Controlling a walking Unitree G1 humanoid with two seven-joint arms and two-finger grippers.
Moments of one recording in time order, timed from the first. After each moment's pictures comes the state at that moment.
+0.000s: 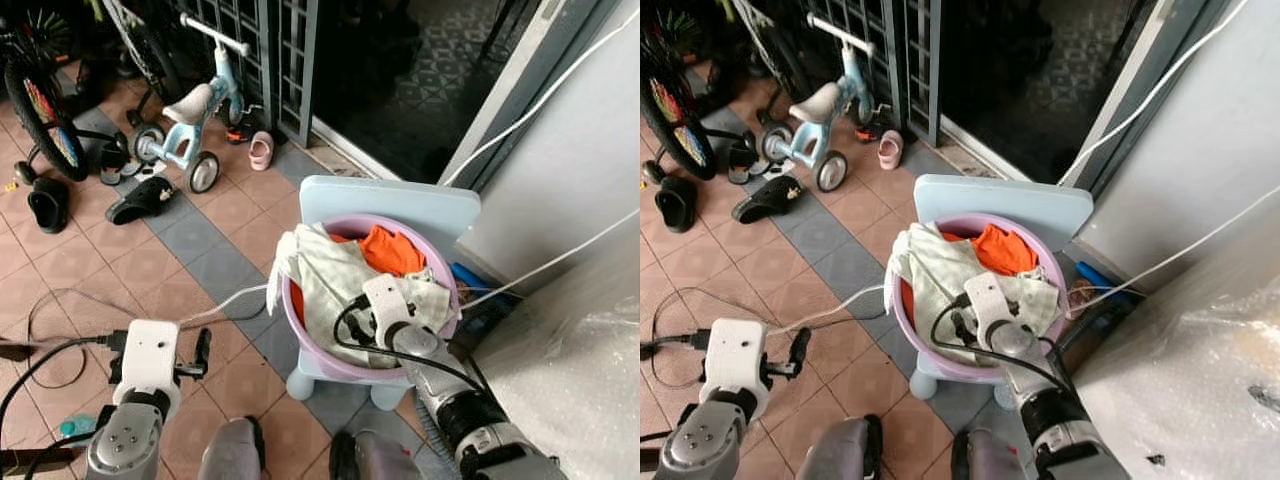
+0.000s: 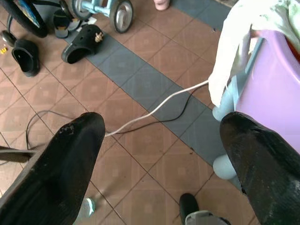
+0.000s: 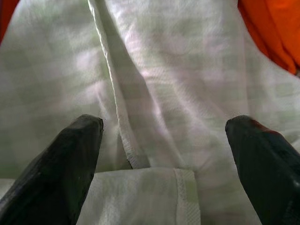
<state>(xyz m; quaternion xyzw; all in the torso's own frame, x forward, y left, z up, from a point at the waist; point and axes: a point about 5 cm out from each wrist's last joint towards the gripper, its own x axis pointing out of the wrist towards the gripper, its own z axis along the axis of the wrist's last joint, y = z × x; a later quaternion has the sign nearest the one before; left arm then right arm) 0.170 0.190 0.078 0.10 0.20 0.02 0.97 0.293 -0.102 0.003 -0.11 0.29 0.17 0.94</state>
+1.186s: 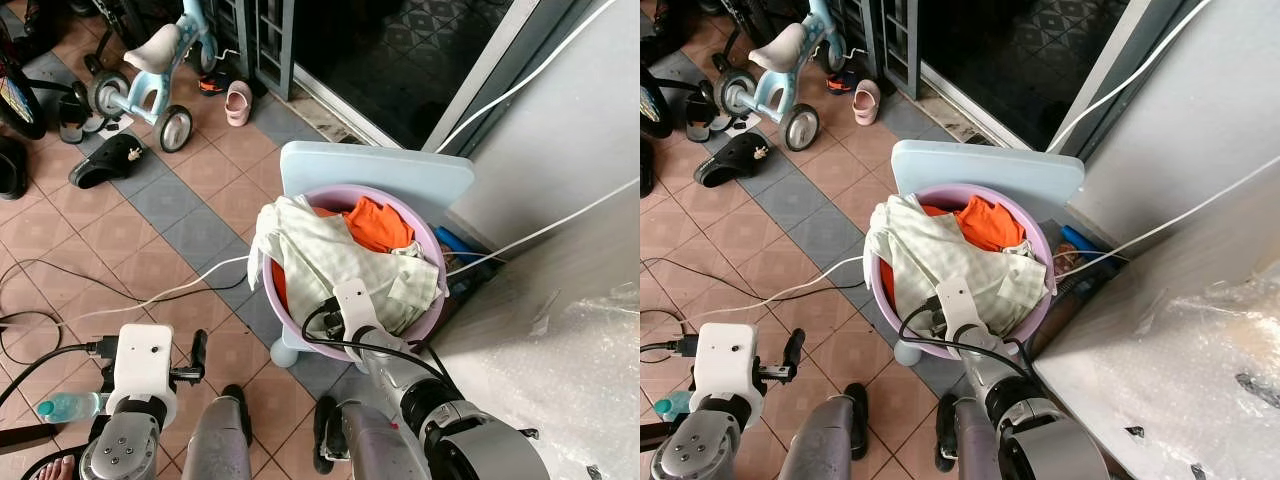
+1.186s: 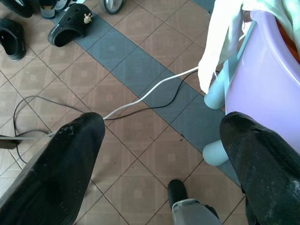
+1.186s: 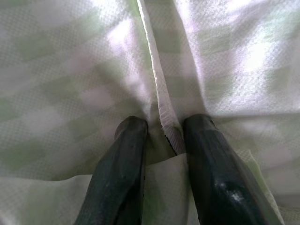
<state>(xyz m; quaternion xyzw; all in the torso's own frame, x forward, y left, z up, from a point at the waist) 0.165 0.185 0.086 0.09 0.20 0.04 0.98 0.288 -0.063 -0.005 -0.07 0.31 0.18 0.93</state>
